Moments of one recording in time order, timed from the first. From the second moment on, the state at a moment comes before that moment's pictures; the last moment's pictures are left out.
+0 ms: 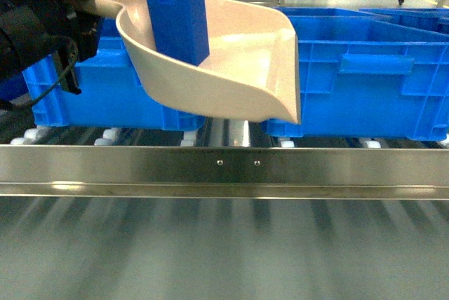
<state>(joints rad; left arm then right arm) -0.15 1.88 0.85 1.21 0.07 -1.40 0.14 0.76 0.29 0.50 0.08 -0.22</state>
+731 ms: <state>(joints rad) -0.03 2.02 1.64 0.47 -0.31 -1.21 0.14 0.76 0.29 0.50 0.08 -0.22</state>
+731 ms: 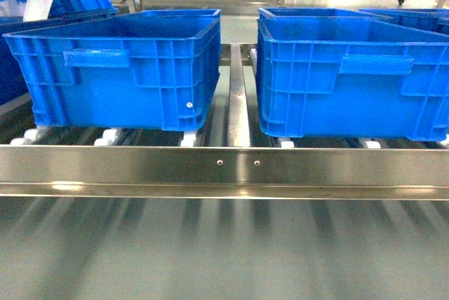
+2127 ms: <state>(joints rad) 0.00 1.39 0.72 0.64 -0.01 -0.23 0.11 0.66 0.21 0.45 0.11 -0.04</state>
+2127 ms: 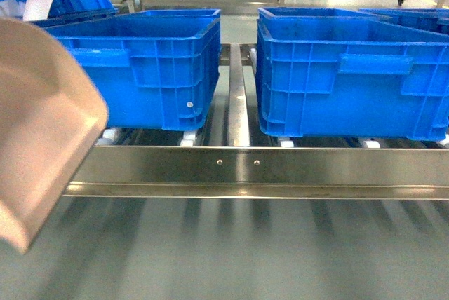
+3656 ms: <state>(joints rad) 0.00 0.60 0.02 0.56 0.00 -0.02 0.00 0.17 0.01 0.17 0.00 -0.01</state>
